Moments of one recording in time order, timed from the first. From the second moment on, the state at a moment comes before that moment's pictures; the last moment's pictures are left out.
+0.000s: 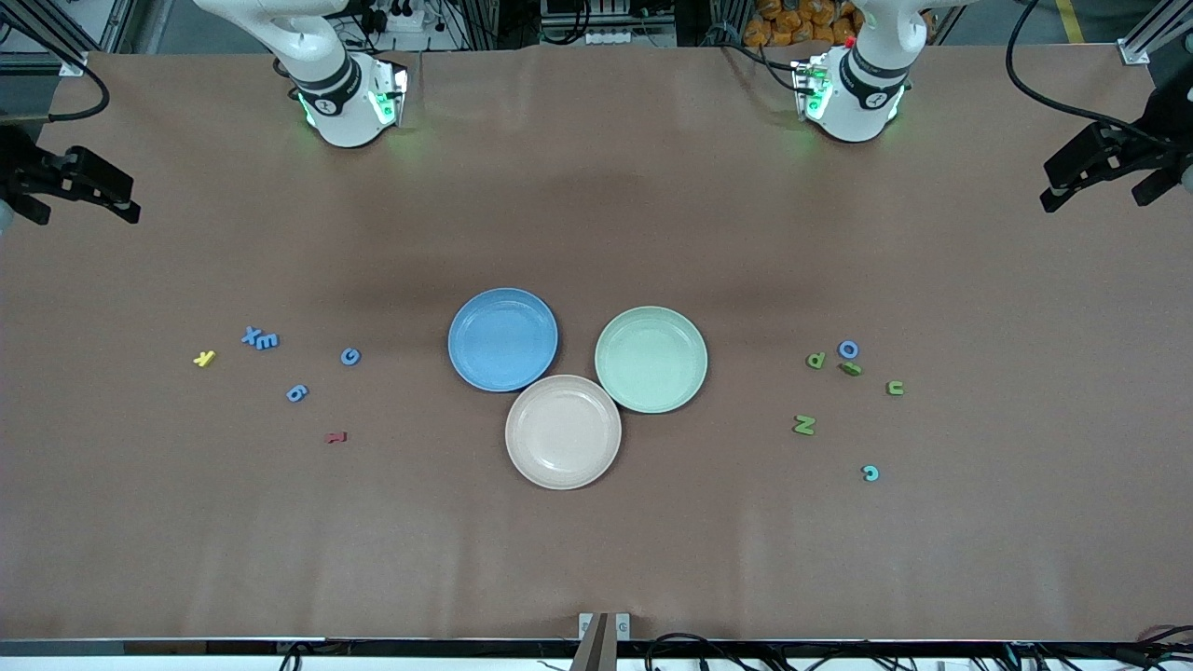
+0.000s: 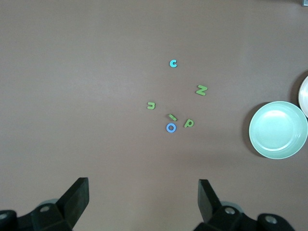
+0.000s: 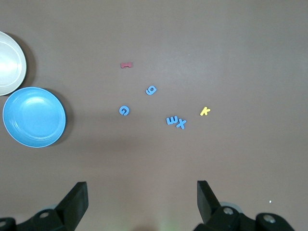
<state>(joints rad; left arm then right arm) 0.08 -0.10 -0.14 -1.57 0.00 1.55 -0.12 0.00 -0.05 0.00 -1.53 -0.04 1.46 -0.03</state>
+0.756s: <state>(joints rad) 0.08 -0.02 -0.14 -1.68 0.00 1.64 -0.12 -0.01 -0.04 -0.01 -1.54 -0.04 1.46 -0.03</state>
